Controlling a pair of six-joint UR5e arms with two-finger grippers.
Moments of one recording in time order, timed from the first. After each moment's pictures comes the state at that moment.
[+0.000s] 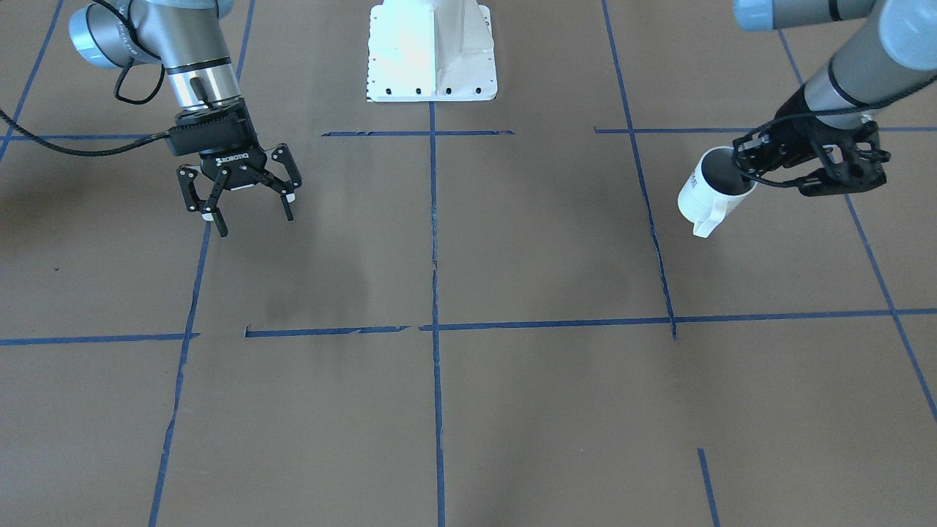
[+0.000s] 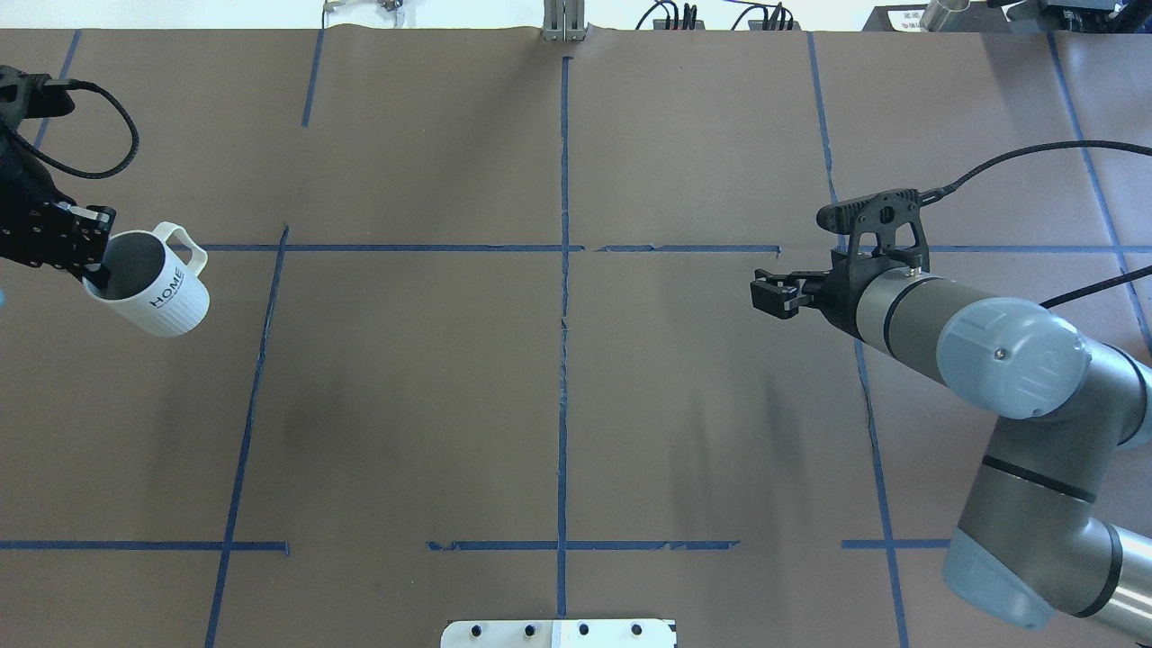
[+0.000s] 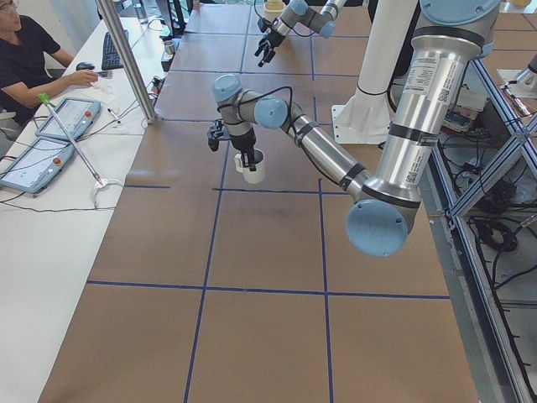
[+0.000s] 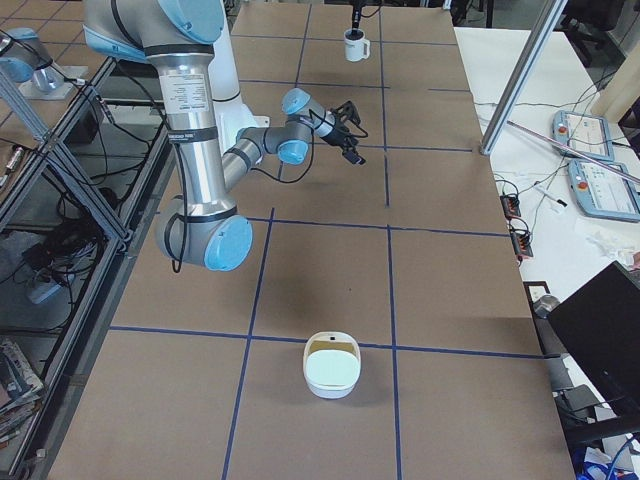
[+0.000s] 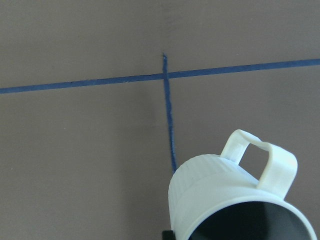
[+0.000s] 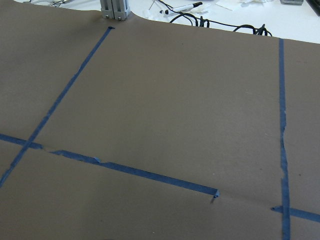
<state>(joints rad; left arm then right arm) -1.11 -1.79 -1.96 -1.18 -2.38 -0.60 0.56 -1.46 2.02 -1.06 1.41 0.94</state>
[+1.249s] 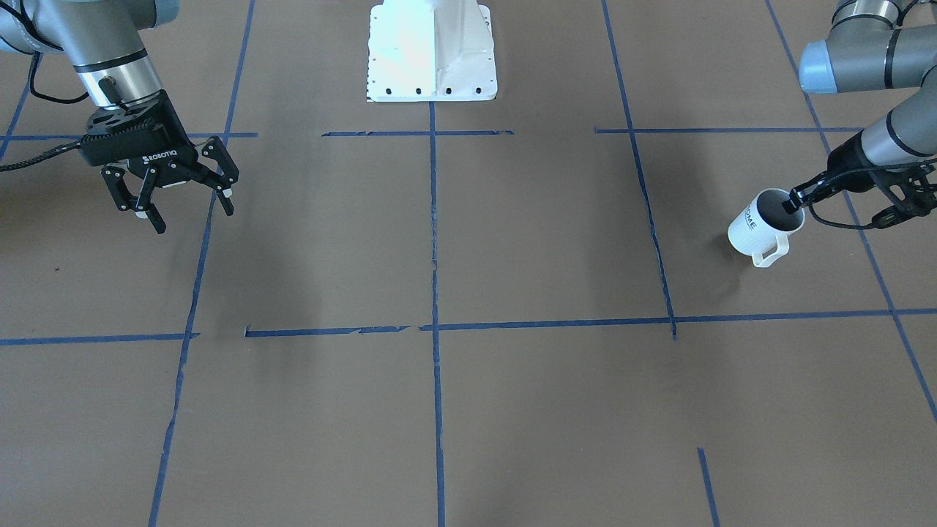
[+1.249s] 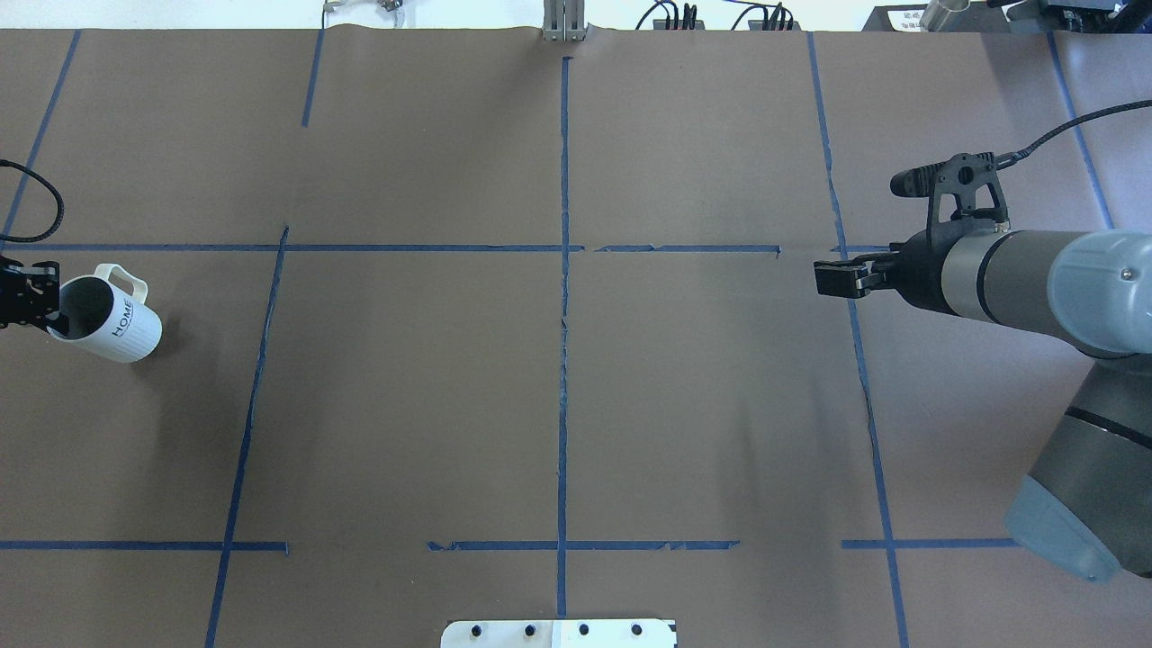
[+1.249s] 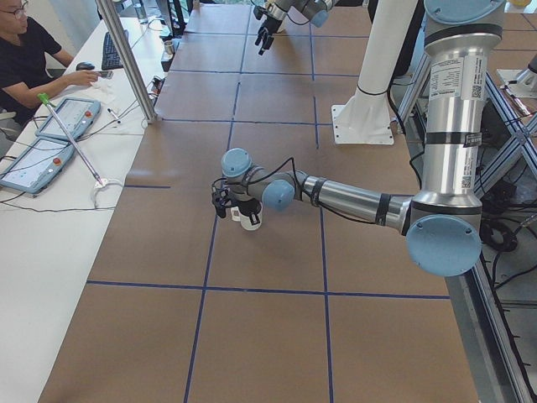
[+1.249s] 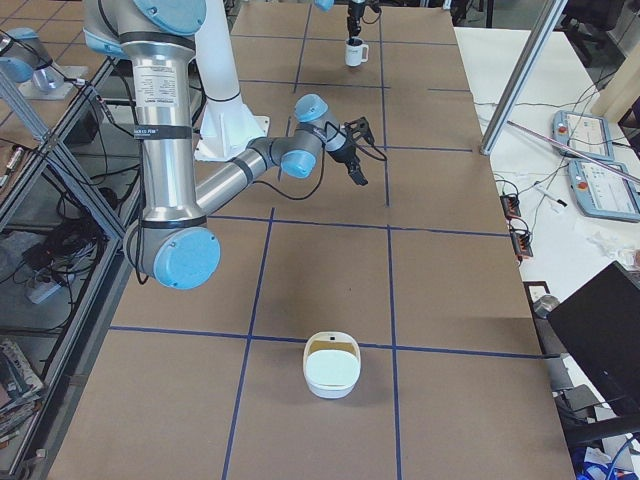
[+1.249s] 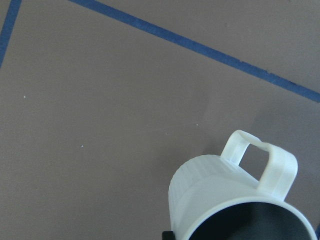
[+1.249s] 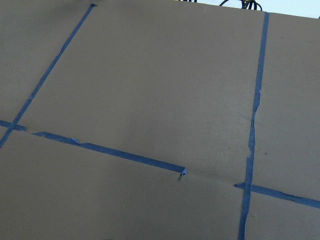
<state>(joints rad) -1.07 -1.55 -1.75 -1.83 -2.35 -0.98 0.70 -1.51 2.05 -1.08 1.65 0.89</state>
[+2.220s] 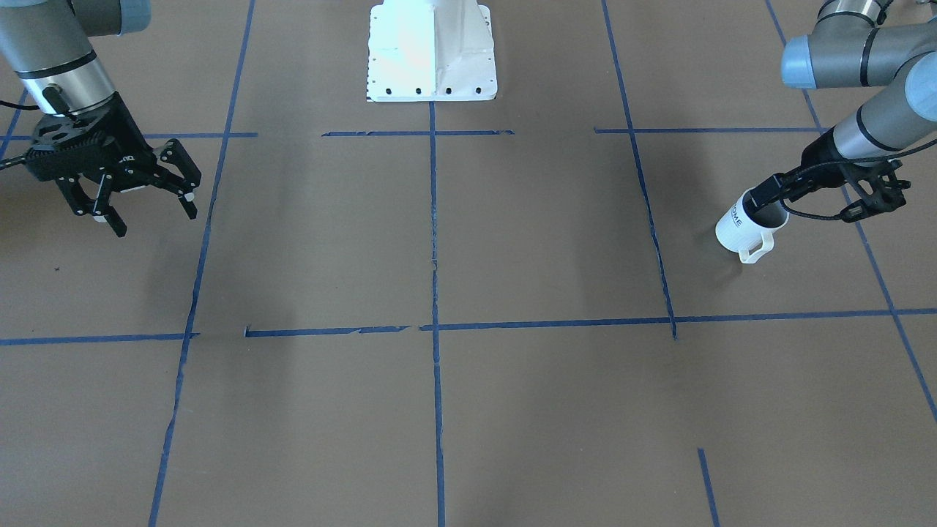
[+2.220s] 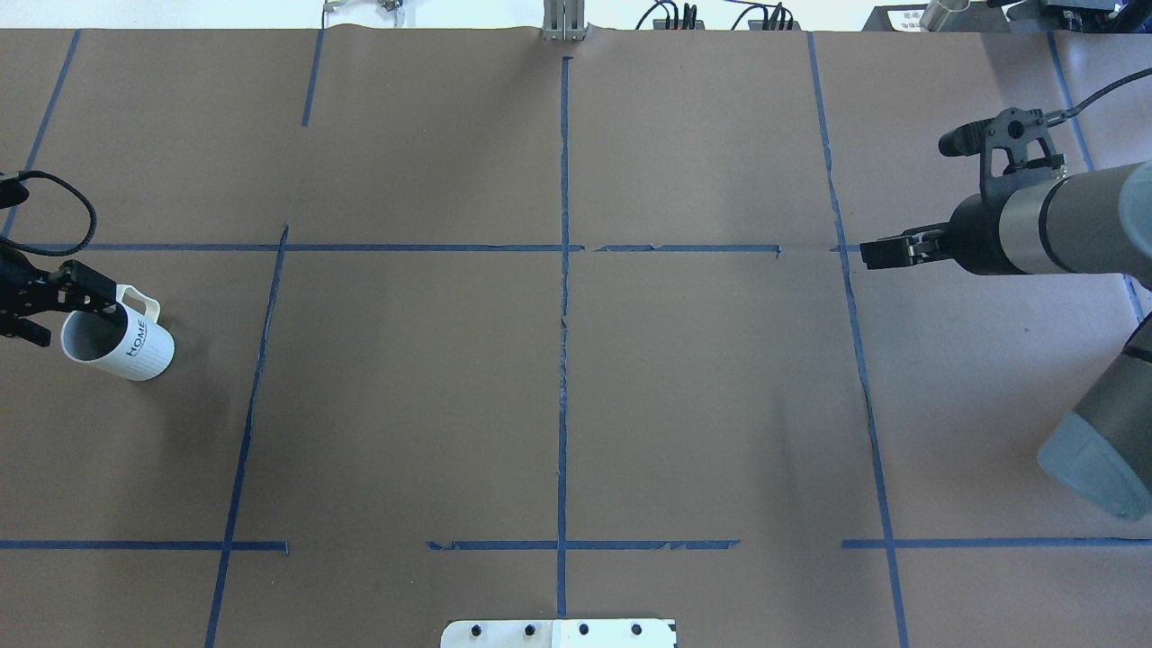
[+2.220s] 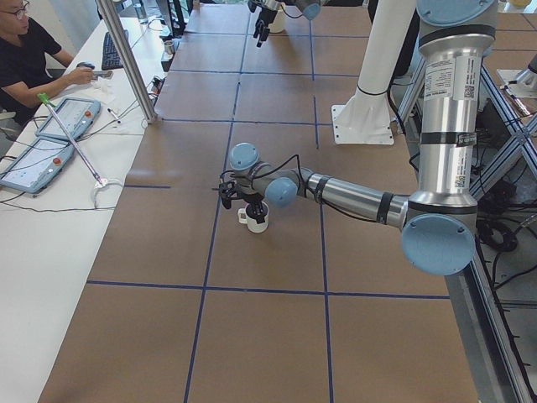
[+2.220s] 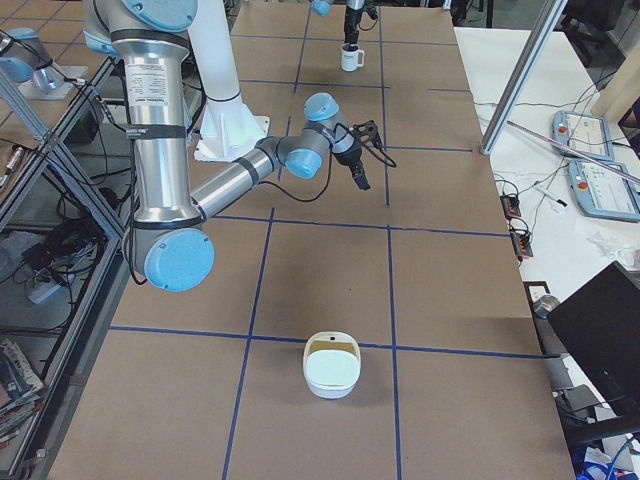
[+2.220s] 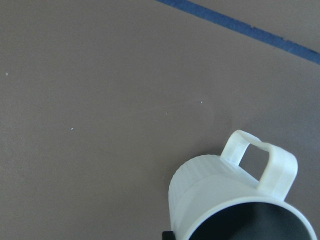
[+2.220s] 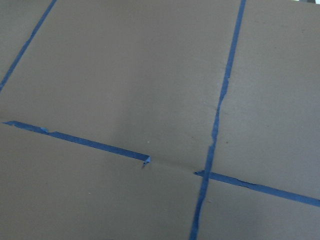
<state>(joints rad) -1.05 -1.55 -1.82 -1.89 -2.34 -0.99 0.86 -1.51 2.05 -1.19 1.85 0.77</state>
